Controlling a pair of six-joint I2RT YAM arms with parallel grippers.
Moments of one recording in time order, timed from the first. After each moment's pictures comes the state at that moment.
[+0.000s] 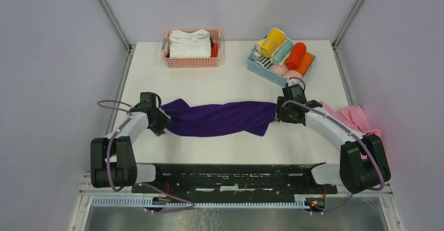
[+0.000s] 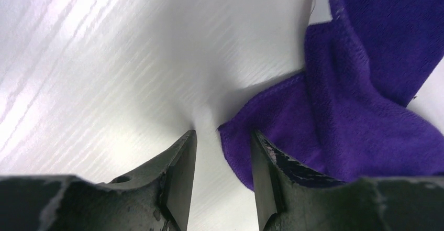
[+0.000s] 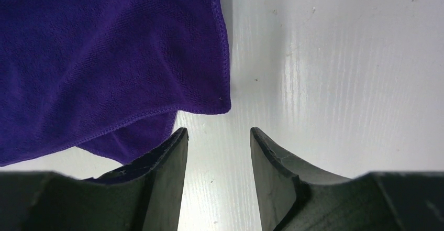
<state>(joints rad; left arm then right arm) 0.05 1.31 0.64 -0.52 -0.04 -0.77 0.32 1.32 0.76 -0.47 0.11 0.43</state>
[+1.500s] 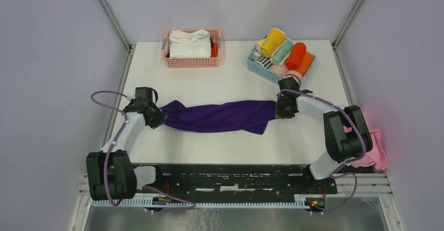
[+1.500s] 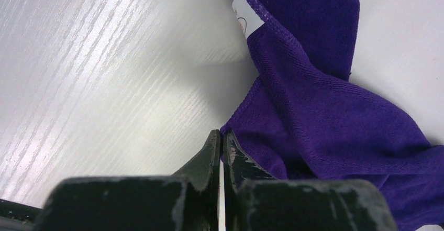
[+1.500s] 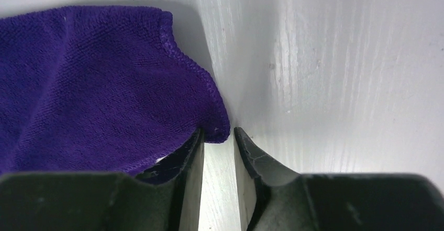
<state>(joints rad) 0.05 1.22 0.73 -0.60 -0.08 -0.66 0.27 1.61 0.88 -0.44 0.09 0.43</state>
